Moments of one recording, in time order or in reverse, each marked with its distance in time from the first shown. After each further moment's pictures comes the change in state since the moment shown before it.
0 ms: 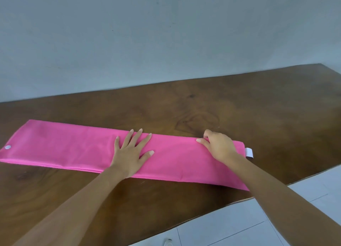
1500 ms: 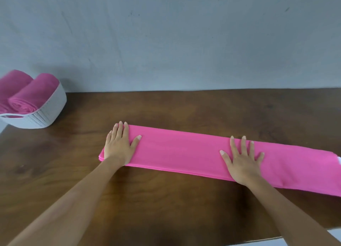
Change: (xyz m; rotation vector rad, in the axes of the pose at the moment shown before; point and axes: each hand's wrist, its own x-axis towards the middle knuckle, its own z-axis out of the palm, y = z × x) left_hand -0.101 -0.306 -0.011 -0.120 0.198 -0.468; right_hand -0.016 -0.227 0.081 -0.215 -0.157 0.174
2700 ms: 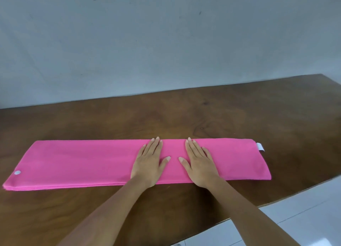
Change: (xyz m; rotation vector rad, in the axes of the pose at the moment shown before) left_hand -0.065 0.294 0.051 -0.089 -0.118 0.476; right_hand -0.001 0.099 -0.001 0.107 0.072 -0.281
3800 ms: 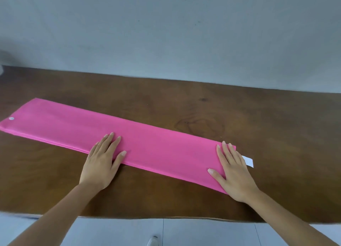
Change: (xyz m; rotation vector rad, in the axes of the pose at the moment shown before) left_hand -0.075 0.040 0.028 -0.016 0.230 -0.426; right_hand -0.032 0.236 -0.028 -0.158 -0.013 -0.227
